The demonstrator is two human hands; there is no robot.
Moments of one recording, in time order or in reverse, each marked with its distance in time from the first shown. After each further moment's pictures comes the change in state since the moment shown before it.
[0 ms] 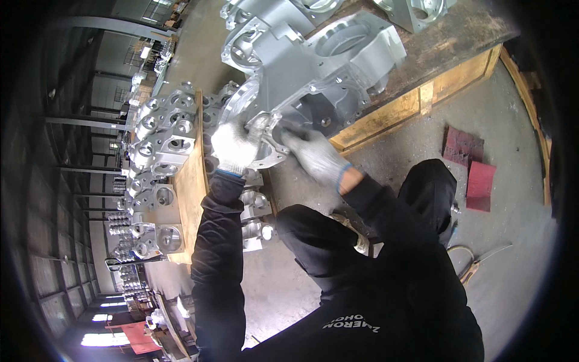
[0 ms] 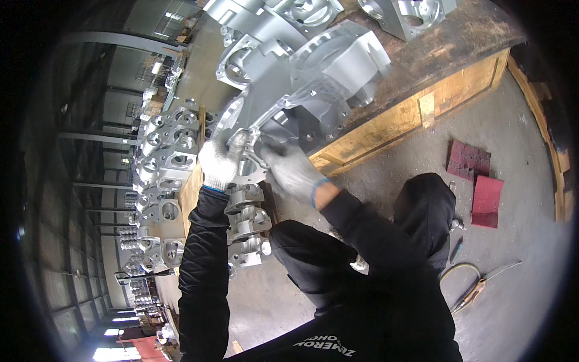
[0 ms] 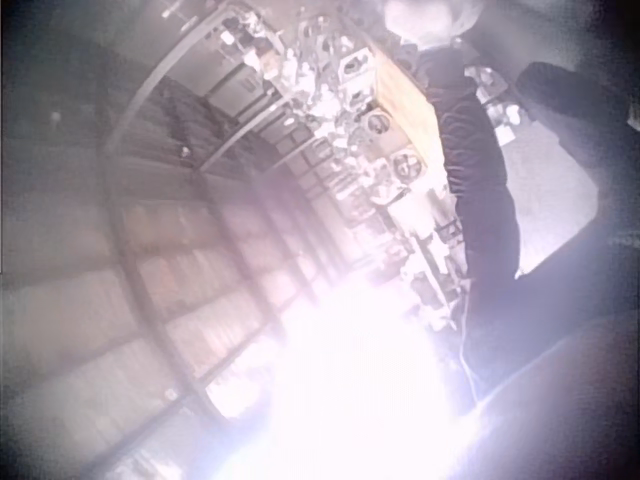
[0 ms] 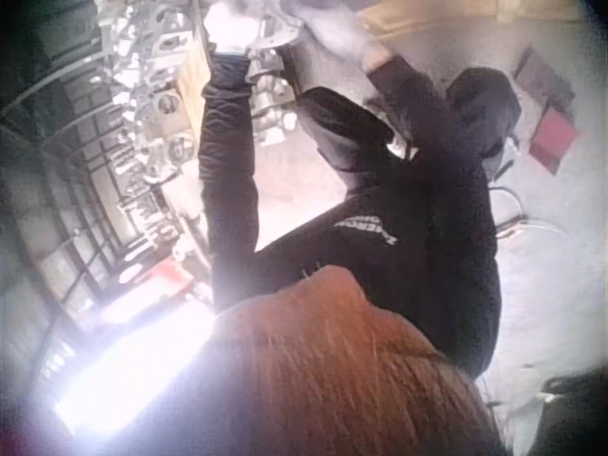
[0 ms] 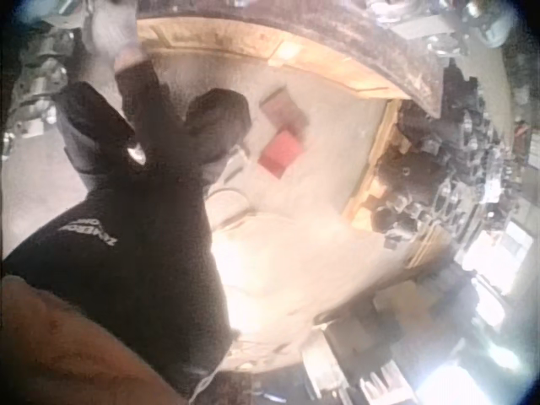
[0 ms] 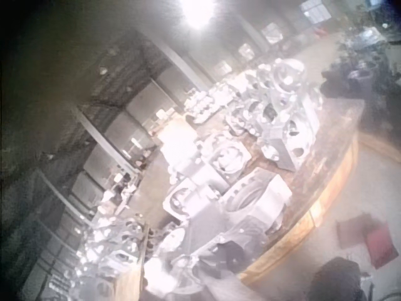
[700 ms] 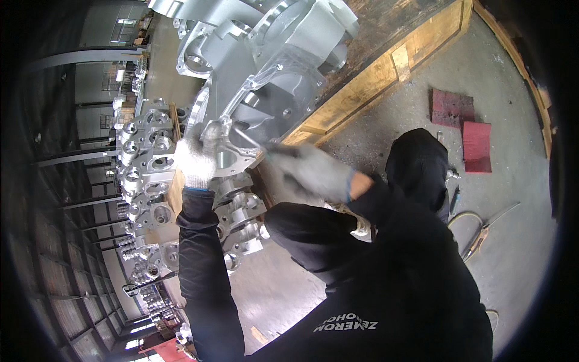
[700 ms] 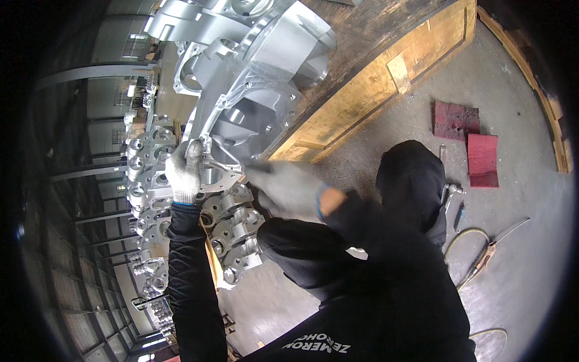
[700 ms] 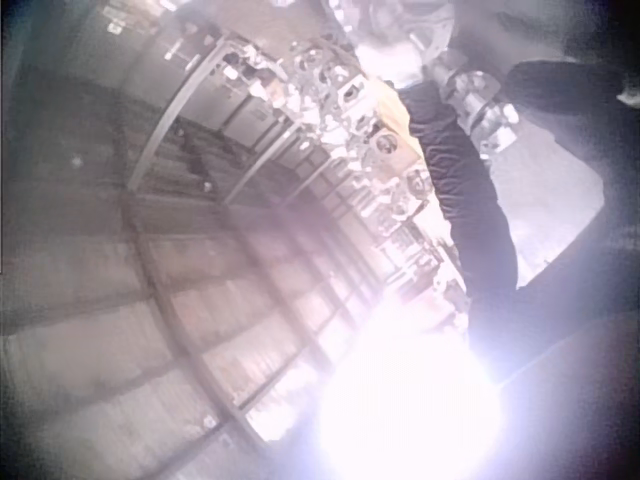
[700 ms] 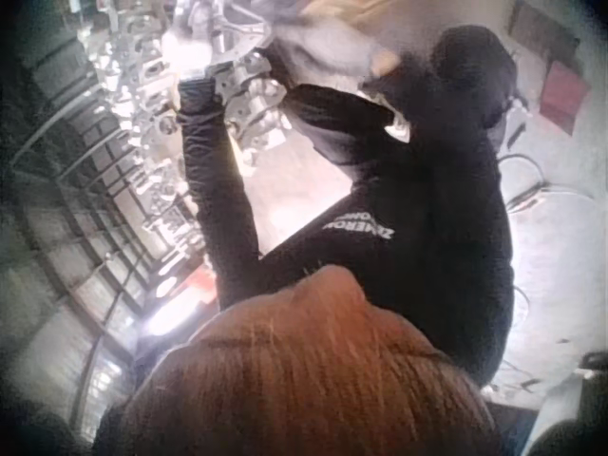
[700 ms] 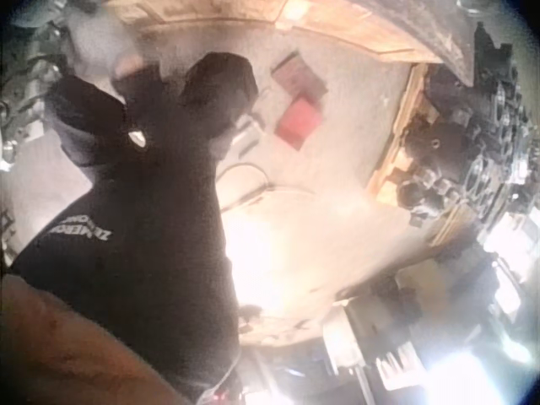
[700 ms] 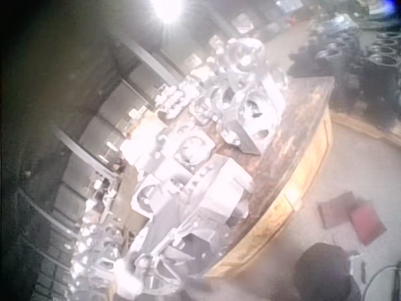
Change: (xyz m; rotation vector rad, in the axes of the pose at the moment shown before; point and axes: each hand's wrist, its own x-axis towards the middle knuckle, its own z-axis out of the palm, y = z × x) left_hand 0.001 -0.009 0.001 -0.193 -0.096 -0.097; right_hand -0.018 0.019 -0.036 -0.126 -0.068 0.106
